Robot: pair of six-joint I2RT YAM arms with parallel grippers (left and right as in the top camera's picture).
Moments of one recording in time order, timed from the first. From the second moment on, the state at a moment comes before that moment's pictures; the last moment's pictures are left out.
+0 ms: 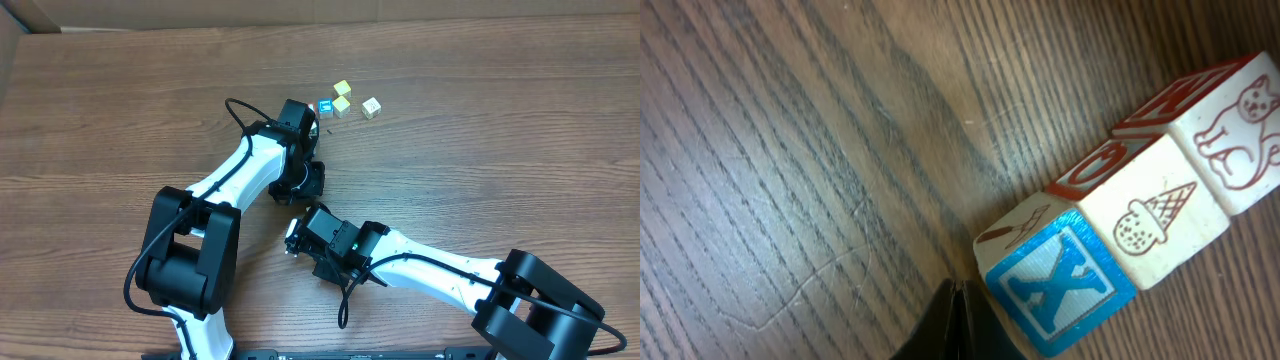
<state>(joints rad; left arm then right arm) -0.36 1.95 1.28 -0.81 0.20 -0.28 1.00 1.77 1.00 -0.46 -0.02 -0.21</state>
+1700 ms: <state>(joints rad) -0.36 1.95 1.28 -0.83 0.26 -0.15 1.00 1.79 1.00 -0.41 -0.01 -0.20</state>
